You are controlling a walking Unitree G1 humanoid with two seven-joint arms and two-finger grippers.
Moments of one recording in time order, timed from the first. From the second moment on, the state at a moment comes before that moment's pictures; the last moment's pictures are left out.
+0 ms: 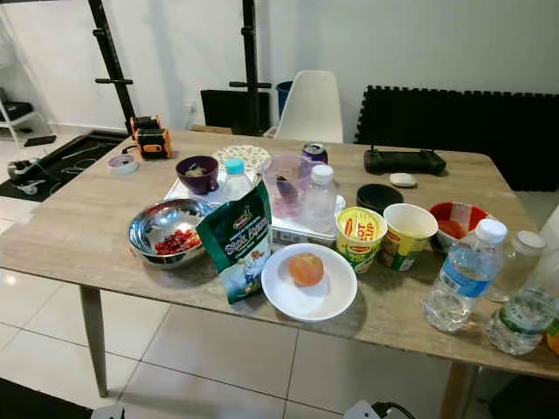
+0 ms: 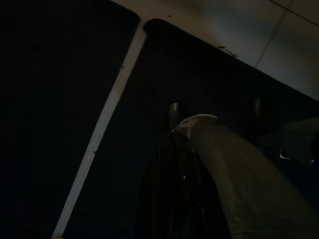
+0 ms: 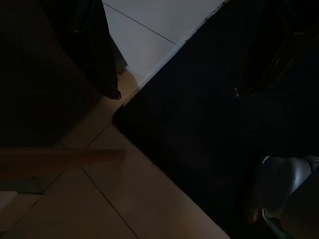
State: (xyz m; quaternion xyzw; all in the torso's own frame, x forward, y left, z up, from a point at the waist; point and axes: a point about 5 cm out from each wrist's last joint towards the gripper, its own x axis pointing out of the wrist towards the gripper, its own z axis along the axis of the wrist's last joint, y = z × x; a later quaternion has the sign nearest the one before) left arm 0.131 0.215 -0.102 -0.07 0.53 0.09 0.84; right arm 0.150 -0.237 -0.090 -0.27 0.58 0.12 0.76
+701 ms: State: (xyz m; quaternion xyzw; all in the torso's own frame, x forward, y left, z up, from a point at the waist) left arm 0.221 0.384 0.034 -0.09 0.17 0.42 0.89; right arm 0.152 -0.236 -0.090 -0.27 0.58 0.12 0.76
